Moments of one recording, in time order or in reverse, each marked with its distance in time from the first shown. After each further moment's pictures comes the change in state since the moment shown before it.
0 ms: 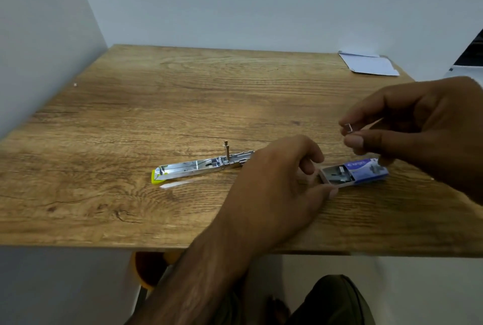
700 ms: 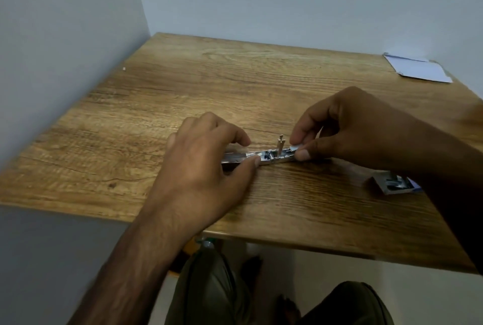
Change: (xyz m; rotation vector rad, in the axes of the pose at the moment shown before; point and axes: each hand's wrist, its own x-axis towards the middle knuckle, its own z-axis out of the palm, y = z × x) left_hand -0.046 -0.064 -0.092 0.402 0.242 -0.212; right_hand 0.076 -0.024 0.090 -0.162 -0.328 0.018
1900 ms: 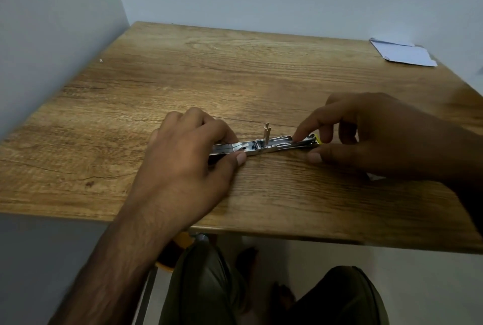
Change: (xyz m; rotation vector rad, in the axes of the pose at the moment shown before) left_hand -0.001 -0.003 0.004 0.013 -0.046 0.029; right_hand -0.036 0.010 -0.012 -0.239 -0.054 -0.052
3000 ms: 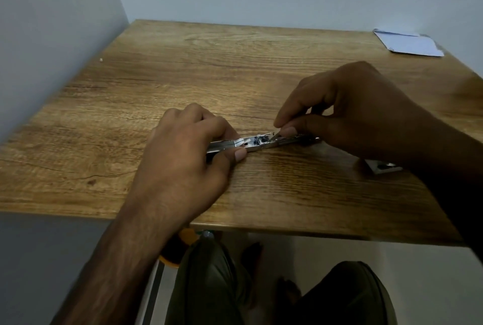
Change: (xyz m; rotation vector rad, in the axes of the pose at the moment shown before) left_hand 0.002 0.004 -0.002 0.012 -0.020 -0.036; right_hand 0.021 -0.011 0.010 0.099 0.227 -0.225
